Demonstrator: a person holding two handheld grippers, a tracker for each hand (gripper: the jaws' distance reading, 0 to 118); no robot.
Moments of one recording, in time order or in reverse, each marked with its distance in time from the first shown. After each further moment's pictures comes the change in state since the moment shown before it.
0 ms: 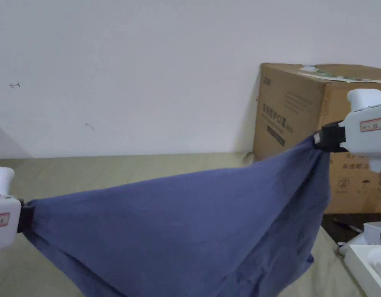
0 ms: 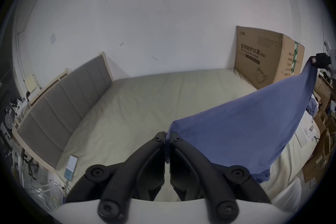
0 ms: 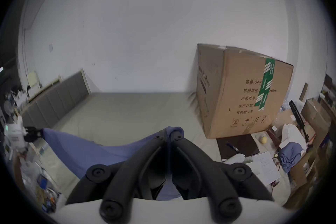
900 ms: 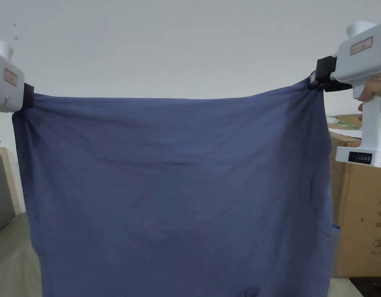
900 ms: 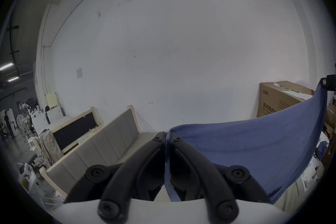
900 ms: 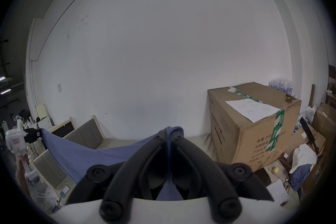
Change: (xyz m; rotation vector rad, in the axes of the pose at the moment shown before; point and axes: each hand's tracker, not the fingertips) left arm -0.057 0.273 0.059 0.321 0.189 0.047; right arm -0.060 0.211 0.004 0.230 0.046 -0.103
